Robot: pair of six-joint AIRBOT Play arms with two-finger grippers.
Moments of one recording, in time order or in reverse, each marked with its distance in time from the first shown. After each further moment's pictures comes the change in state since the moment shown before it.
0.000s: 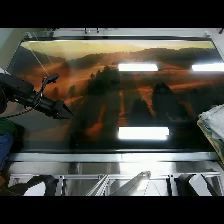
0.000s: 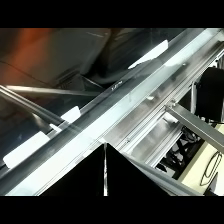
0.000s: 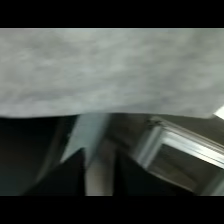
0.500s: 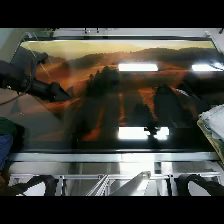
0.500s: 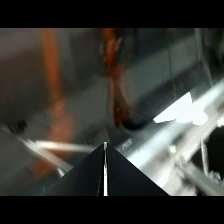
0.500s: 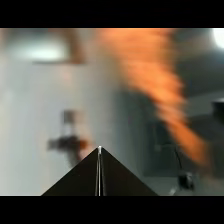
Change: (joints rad) left arm 0.000 -0.031 0.232 0.000 -0.119 -0.078; right arm 0.853 -0.287 0.193 0.566 -0.476 -0.115
